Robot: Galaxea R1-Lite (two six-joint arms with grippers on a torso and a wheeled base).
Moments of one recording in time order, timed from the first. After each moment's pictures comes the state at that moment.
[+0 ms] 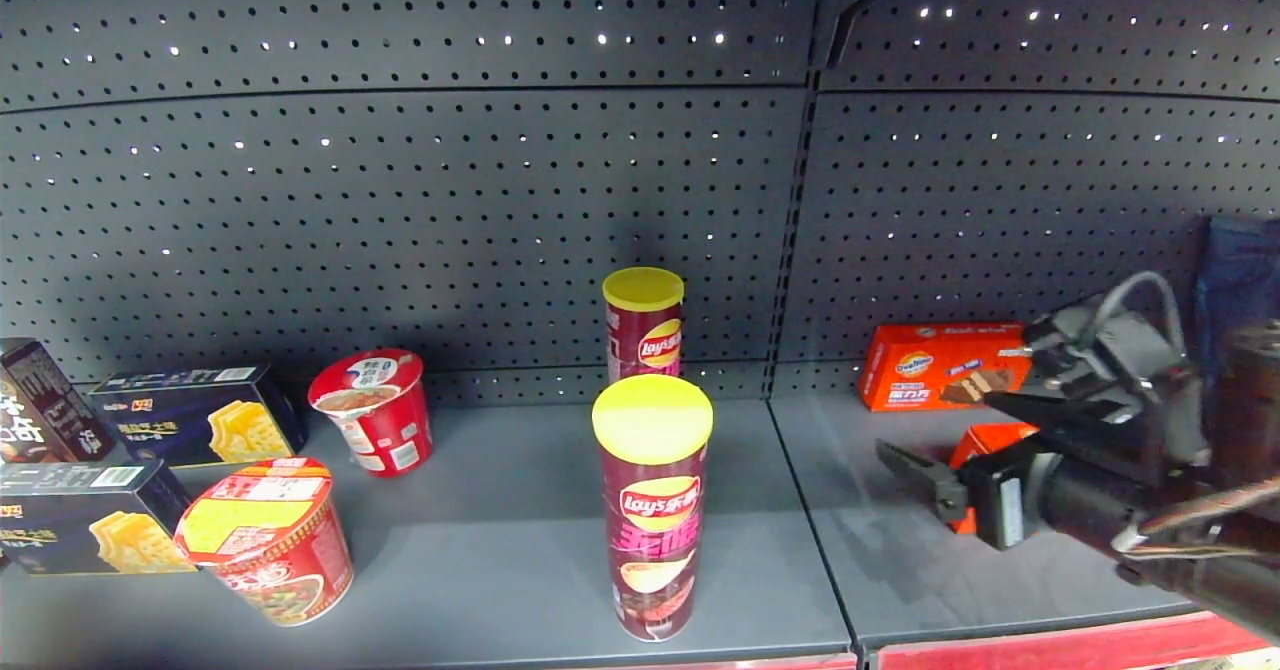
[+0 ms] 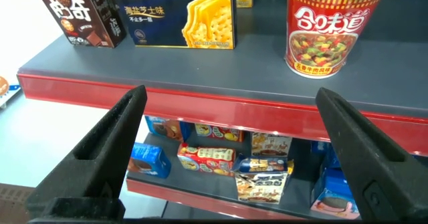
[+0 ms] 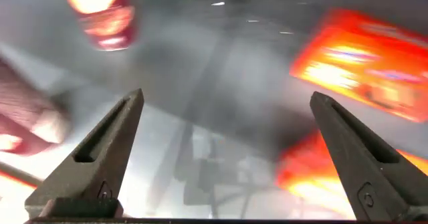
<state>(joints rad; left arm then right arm) -0.06 0.11 -0.06 0.08 0.37 0.03 0.66 1.34 -0.57 -0.49 -0.35 -0.06</state>
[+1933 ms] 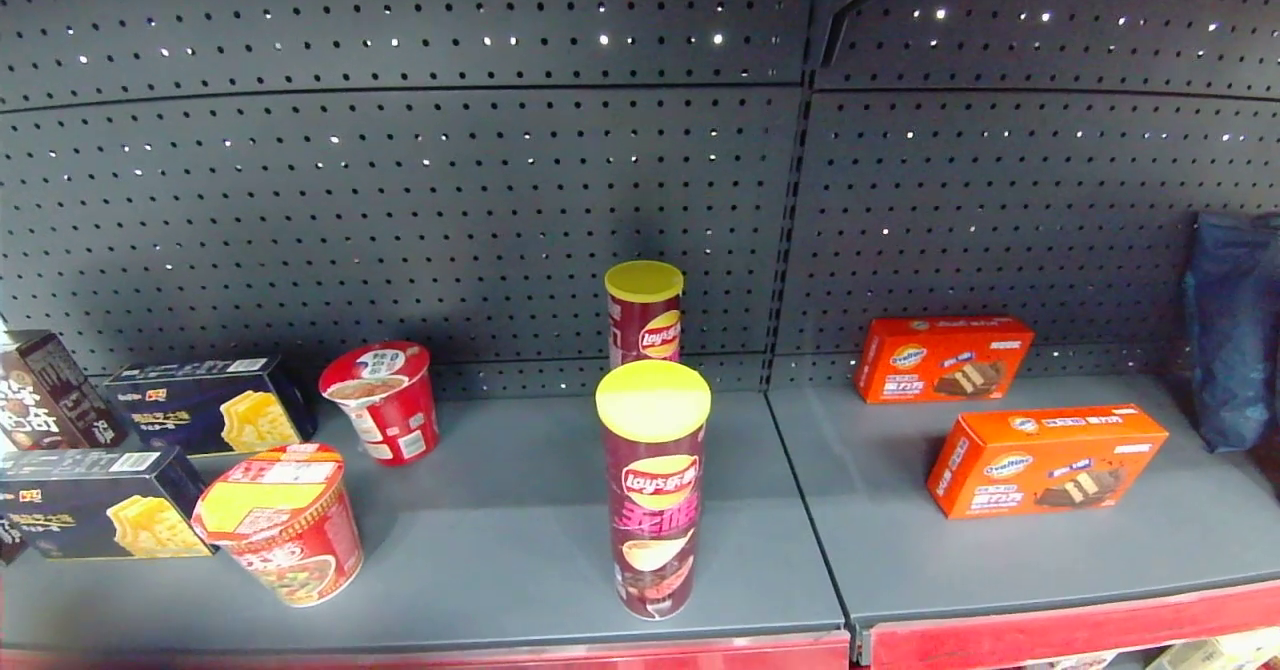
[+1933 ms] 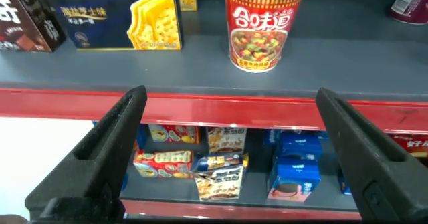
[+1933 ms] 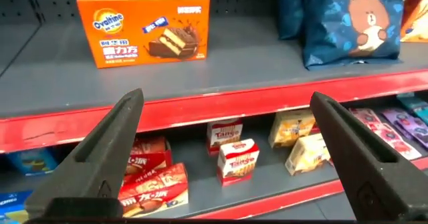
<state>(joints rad) -0.06 0.10 -0.04 0.05 0.17 -0.05 0.00 0.00 -0.02 -0.01 -0.21 -0.07</state>
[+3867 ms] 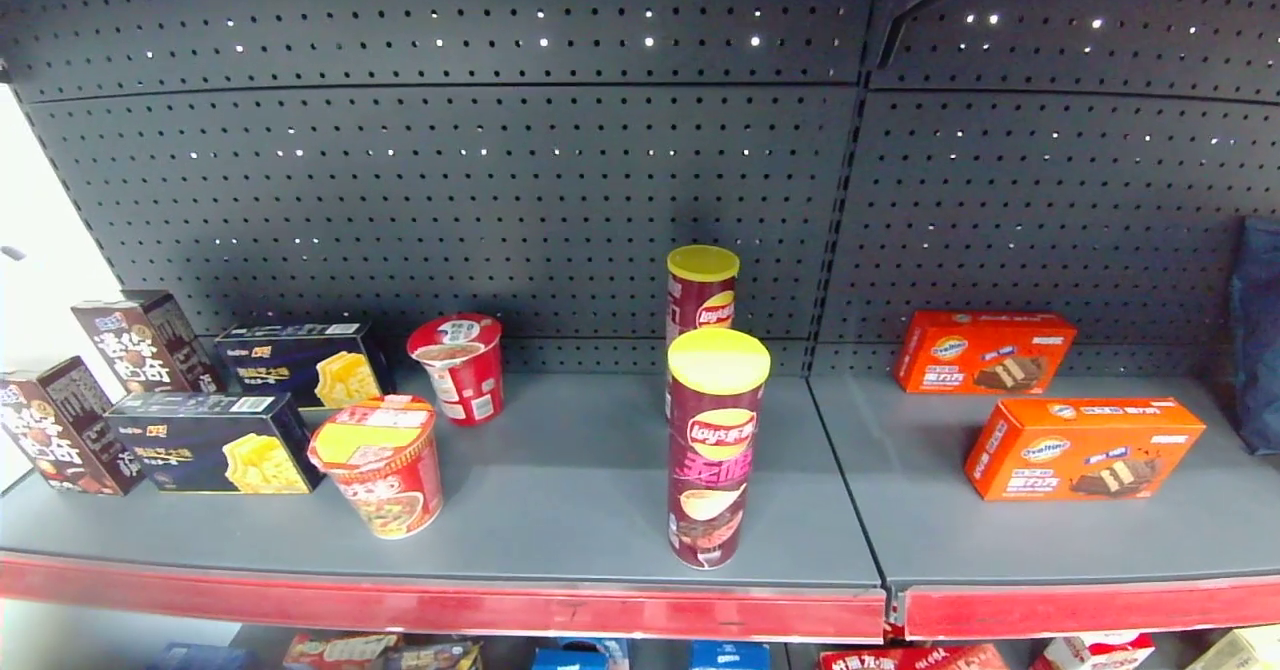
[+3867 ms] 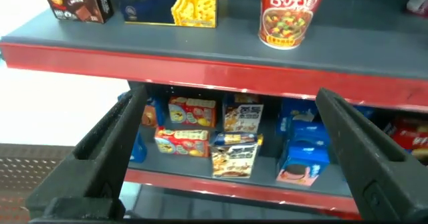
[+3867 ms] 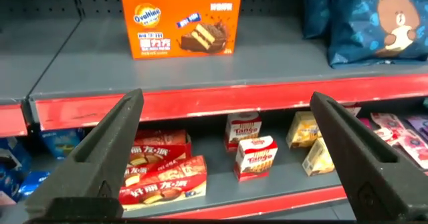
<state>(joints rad) -0.06 0.10 -0.04 0.05 0.17 -0.09 0.00 0.00 -0.02 -0.01 -0.21 -0.06</state>
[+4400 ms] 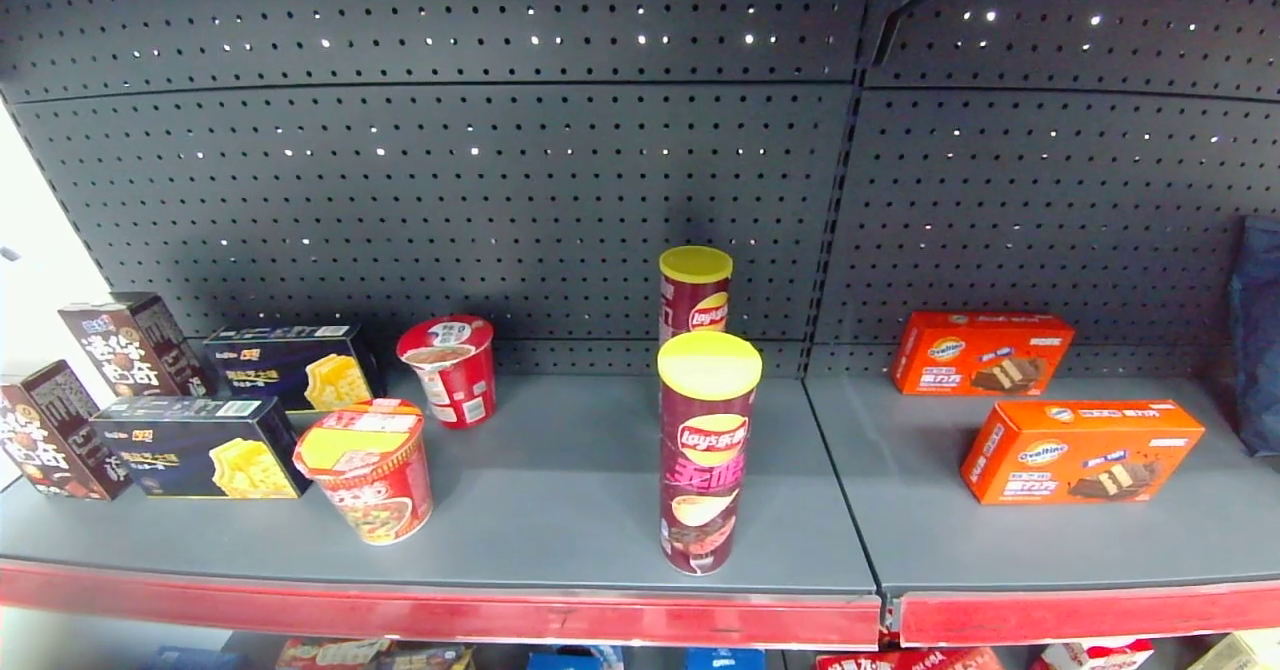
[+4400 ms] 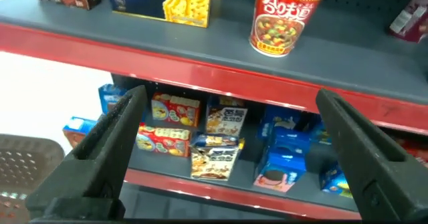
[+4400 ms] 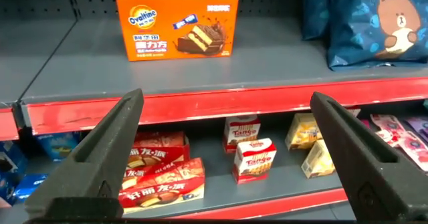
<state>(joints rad) -0.06 0.10 -0.04 0.05 0.17 -0.17 0.00 0.00 -0.02 -0.01 -0.20 -0.06</state>
